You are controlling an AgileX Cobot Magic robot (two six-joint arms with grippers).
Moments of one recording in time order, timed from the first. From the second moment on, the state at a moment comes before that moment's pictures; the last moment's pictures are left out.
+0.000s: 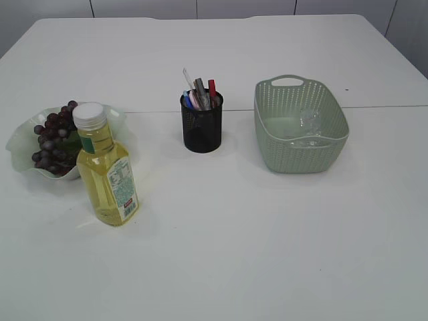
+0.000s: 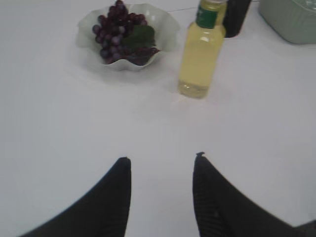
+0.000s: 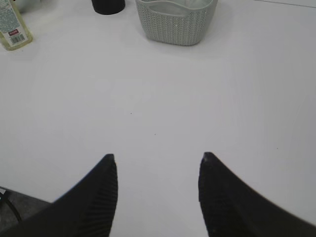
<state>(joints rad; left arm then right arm) -0.27 0.01 -0.53 0.05 1.11 -0.11 0.30 -0.02 -0.49 -0.01 1.16 -0.01</state>
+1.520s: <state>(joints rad) -0.10 0.01 -0.53 -0.05 1.10 0.02 0.07 -0.02 -0.49 0.01 1.16 -0.01</state>
